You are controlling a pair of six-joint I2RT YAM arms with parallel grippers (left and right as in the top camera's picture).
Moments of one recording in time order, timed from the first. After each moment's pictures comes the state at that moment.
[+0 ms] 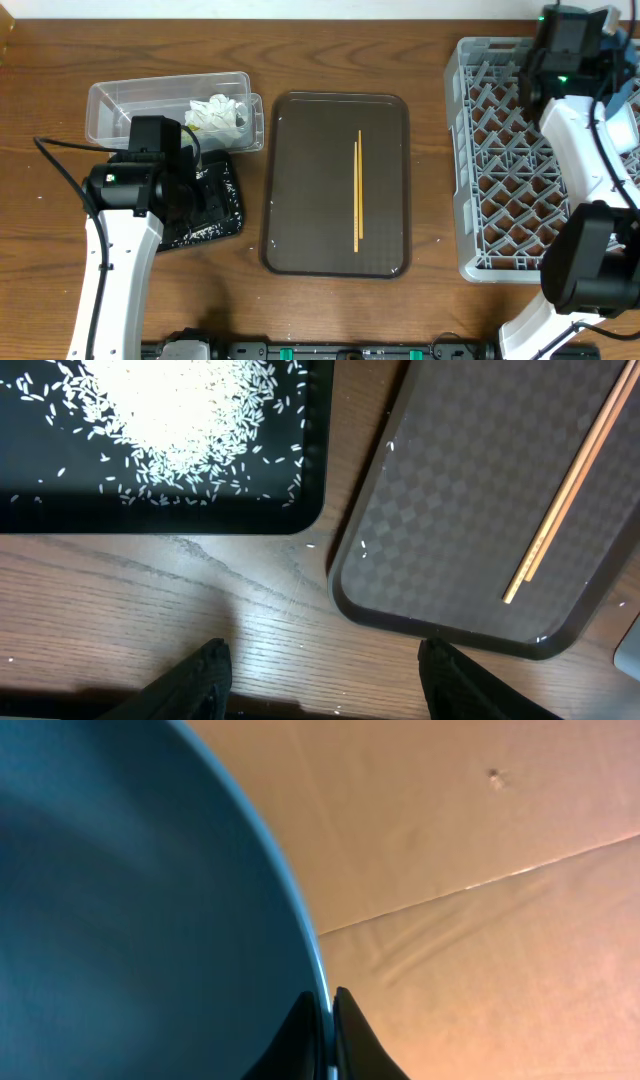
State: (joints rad) left arm 0.01 1.26 1.18 -1.31 0.18 -0.33; right arm -0.05 1.87 1.52 -0.33 1.16 -0.37
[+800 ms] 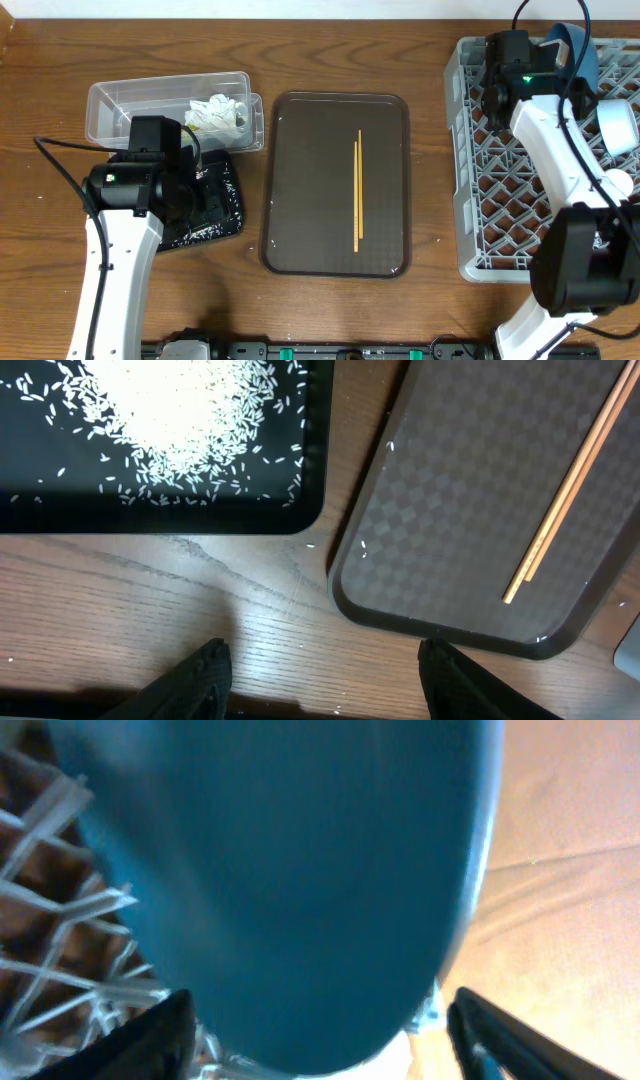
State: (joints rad) left arm 0.01 1.26 1.18 -1.31 0.18 -0.33; right arm 0.07 1.86 1.52 -0.78 1.02 0.02
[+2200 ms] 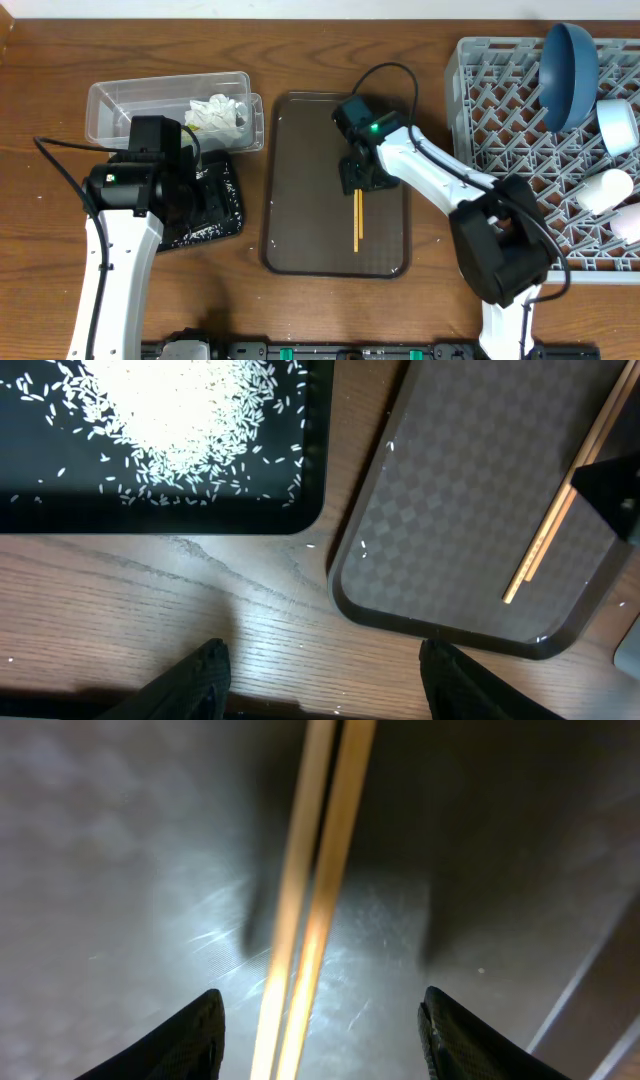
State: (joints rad) left arm 0.01 1.26 1.18 -1.31 0.18 -0.33; right arm 0.58 2.07 1.48 -0.89 -0.01 0.43
